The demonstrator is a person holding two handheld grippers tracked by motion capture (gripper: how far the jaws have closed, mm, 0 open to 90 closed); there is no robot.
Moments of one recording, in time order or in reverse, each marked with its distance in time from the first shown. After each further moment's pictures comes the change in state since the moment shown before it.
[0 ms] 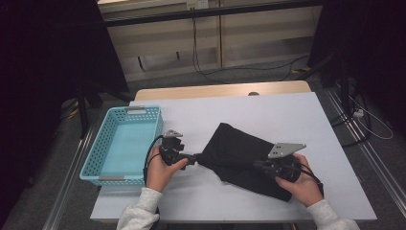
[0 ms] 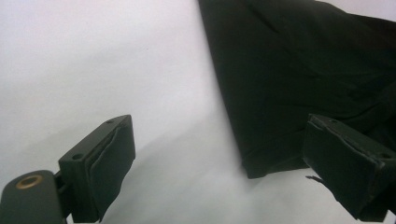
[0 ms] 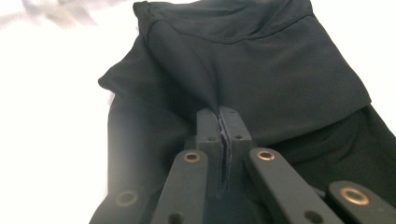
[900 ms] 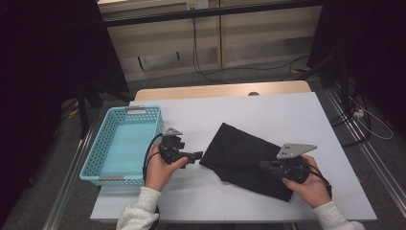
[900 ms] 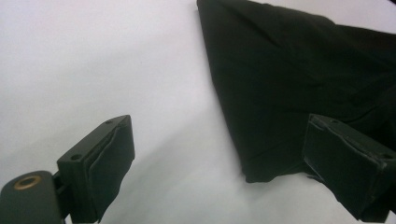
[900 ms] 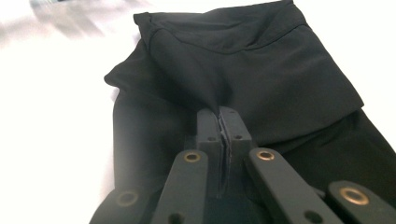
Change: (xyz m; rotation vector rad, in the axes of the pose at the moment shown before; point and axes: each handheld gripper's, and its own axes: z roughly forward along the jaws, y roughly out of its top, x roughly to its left) left arm -0.003 0.006 -0.004 -0.008 -0.014 0.012; right arm -0.006 -0.007 -0.017 -0.033 0.005 0.016
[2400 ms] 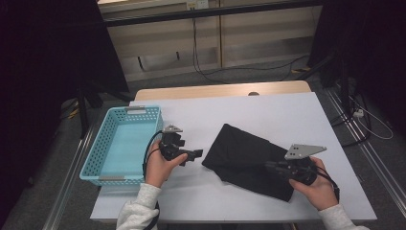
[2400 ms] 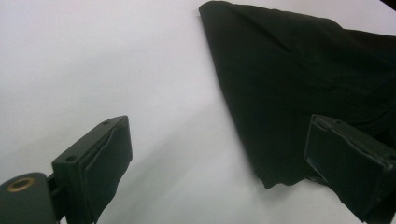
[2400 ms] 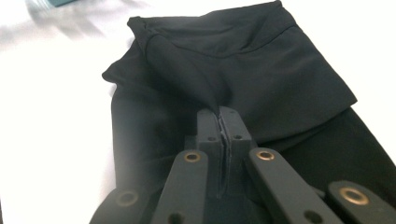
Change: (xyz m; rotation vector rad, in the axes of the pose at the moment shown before) left arm 0.006 0.007 0.000 0.012 -0.026 0.014; right arm -0.004 -0.008 -0.016 -0.017 -0.017 0.044
